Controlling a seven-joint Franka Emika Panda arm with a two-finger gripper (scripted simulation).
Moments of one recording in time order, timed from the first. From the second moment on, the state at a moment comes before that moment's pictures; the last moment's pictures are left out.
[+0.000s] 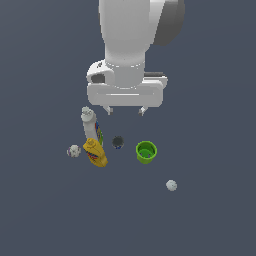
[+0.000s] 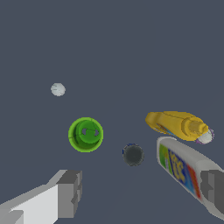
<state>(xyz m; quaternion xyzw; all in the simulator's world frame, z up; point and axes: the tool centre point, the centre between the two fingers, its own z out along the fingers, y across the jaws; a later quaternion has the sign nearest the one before) 0.013 -0.007 0.319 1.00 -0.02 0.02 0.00</state>
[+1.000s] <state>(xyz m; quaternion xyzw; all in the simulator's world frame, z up) 0.012 0.025 0.312 1.00 0.01 0.02 -0.01</state>
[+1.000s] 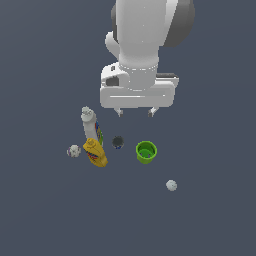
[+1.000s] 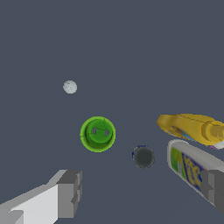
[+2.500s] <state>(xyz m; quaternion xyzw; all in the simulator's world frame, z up) -0.056 -0.047 0.082 0.99 0.12 0.00 0.00</state>
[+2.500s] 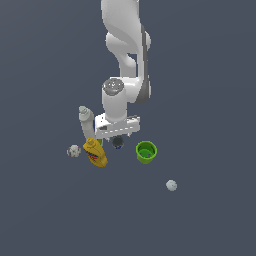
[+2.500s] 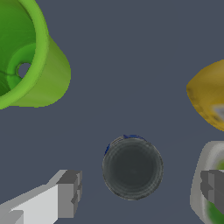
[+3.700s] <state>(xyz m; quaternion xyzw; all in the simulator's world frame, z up) -0.054 -0.040 0.040 0.99 0.15 0.02 0.00</state>
